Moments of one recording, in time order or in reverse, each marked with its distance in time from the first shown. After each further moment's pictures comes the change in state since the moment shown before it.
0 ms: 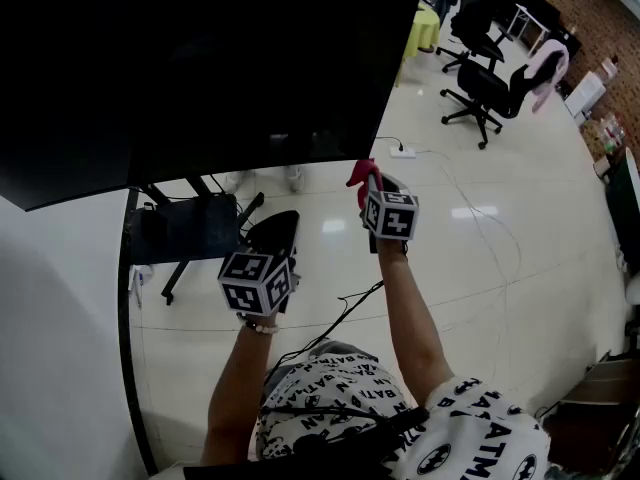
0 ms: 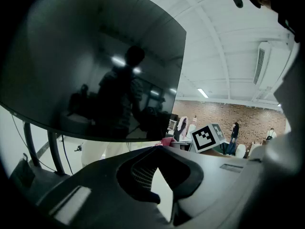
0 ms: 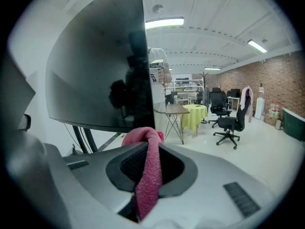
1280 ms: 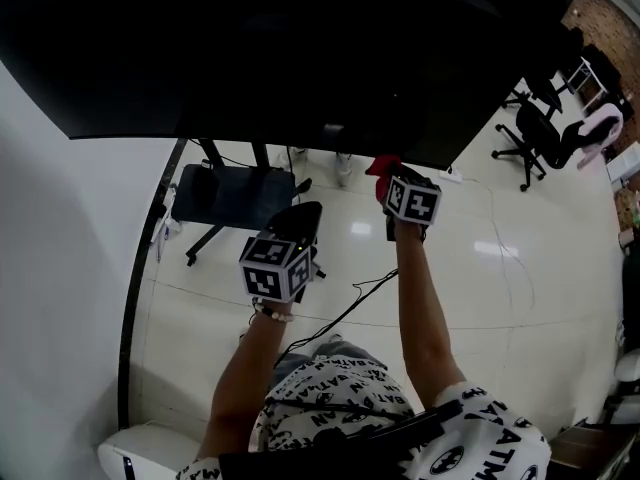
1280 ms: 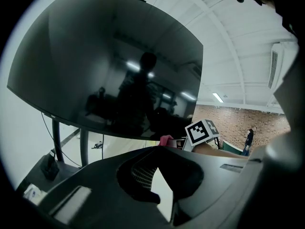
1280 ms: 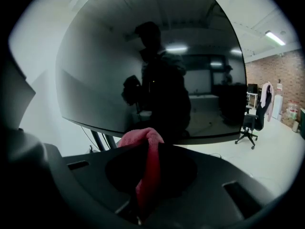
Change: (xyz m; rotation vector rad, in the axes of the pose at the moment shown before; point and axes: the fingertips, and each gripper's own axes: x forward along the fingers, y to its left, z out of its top) left arm -0.062 0.081 0.006 -0.084 -0.037 0.154; right arm 0.055 0.116 0.024 -0.035 0.081 0.143
